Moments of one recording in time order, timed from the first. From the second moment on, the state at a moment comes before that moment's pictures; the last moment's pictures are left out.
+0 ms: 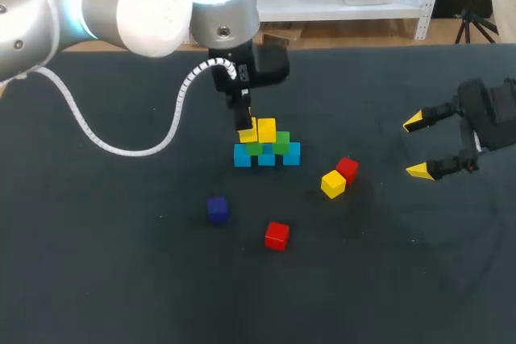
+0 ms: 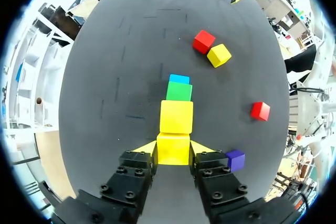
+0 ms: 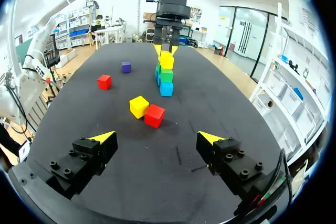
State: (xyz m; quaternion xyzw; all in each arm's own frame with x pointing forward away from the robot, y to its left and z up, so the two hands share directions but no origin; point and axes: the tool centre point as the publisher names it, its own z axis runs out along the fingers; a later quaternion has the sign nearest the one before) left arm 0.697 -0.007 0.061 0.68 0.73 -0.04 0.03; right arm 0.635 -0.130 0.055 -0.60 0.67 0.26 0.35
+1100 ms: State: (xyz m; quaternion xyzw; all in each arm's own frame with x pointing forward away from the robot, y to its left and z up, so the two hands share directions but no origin) left arm 0.699 -0.008 0.059 0.68 0.73 -0.04 0.02; right arm 0.635 -0.130 0.055 -0.60 0.67 0.26 0.35
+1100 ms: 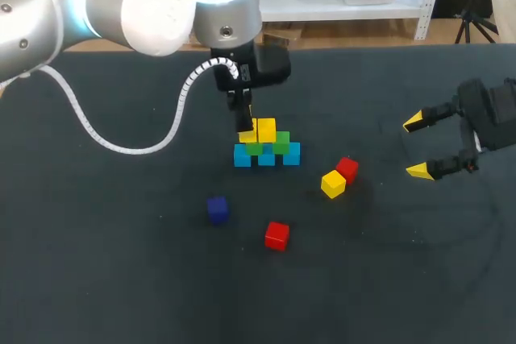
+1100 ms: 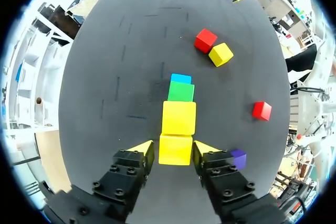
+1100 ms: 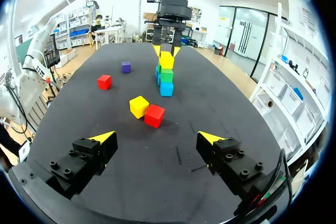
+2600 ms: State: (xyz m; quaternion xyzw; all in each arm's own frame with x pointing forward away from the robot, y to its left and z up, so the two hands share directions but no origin) left arm 0.687 0.021 0.063 0.68 0.73 -0.05 0.04; right arm 0.635 -0.130 0.055 -0.60 0.67 0.26 0.35
